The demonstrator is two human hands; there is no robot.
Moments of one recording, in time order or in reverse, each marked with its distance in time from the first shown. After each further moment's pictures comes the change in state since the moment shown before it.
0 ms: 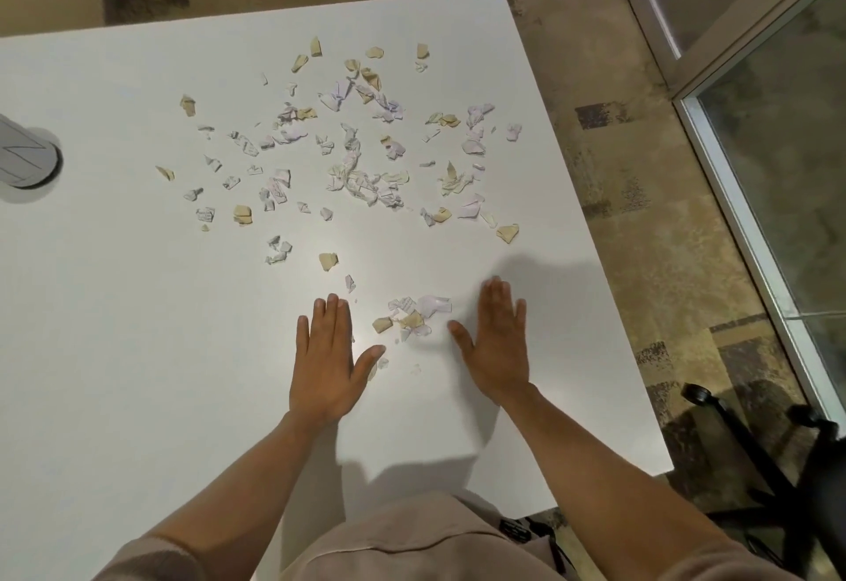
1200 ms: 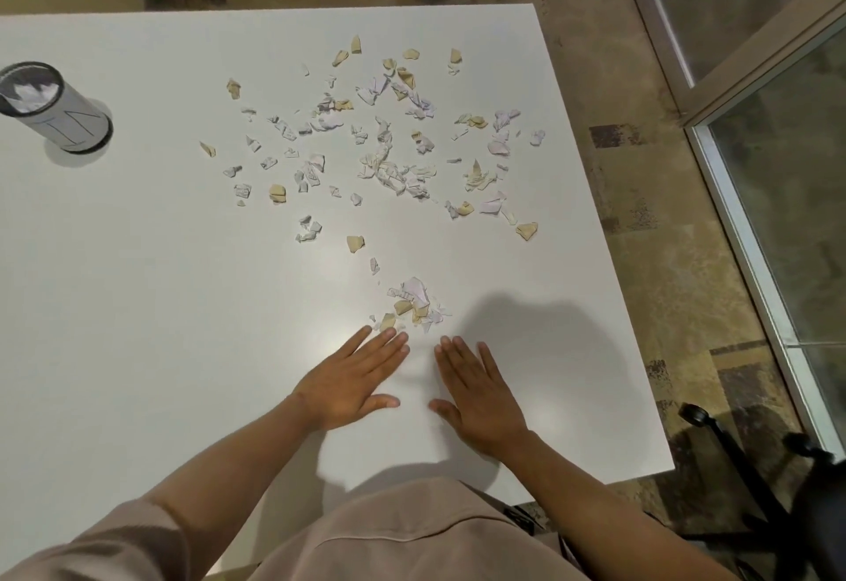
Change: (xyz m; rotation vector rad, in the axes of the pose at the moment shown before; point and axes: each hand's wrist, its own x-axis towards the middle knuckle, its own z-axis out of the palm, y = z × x) left_hand -0.030 -0.028 -0.001 0.286 -0.203 0.666; right_hand -0.080 -0.012 0.034 -0.186 -0.135 -0.503
